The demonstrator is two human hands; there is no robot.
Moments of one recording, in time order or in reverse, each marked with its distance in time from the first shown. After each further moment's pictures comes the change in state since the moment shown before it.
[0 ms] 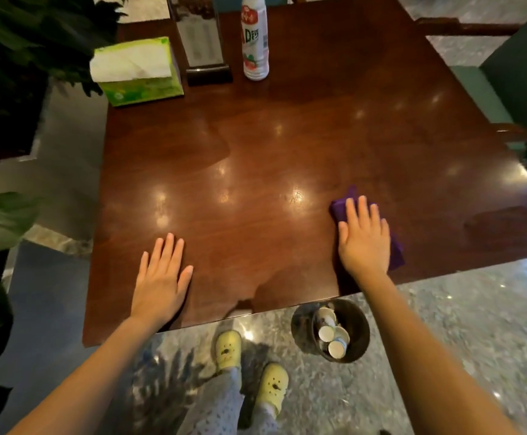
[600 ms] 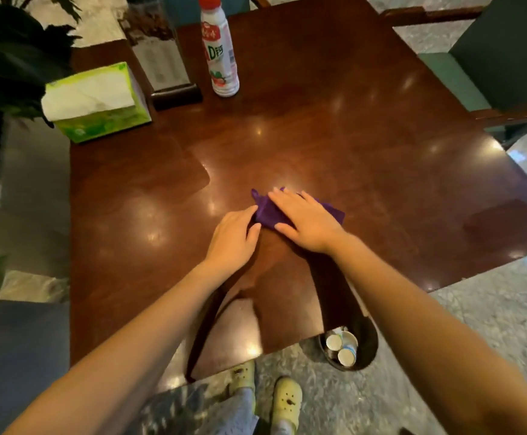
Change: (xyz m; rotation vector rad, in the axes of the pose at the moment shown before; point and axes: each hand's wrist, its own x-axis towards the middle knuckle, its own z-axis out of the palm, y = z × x) left_hand 0.147 0.135 -0.035 -0.406 -0.039 0.279; right_hand 0.087 -0.056 -0.018 0.070 -0.209 -0.530
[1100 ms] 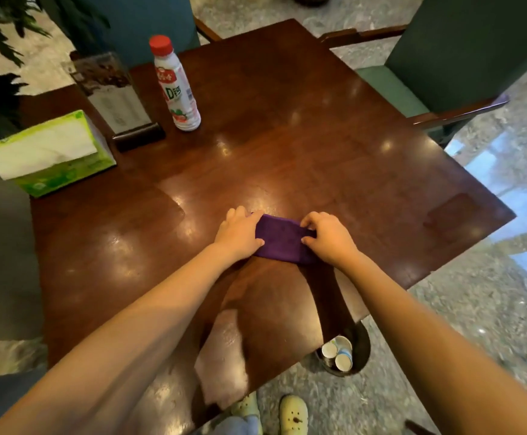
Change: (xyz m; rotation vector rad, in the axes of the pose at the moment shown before) left_hand 0.072 0.037 -0.007 0.272 -0.352 0.082; right_hand -0.042 0.023 -0.024 0.342 0.154 0.588
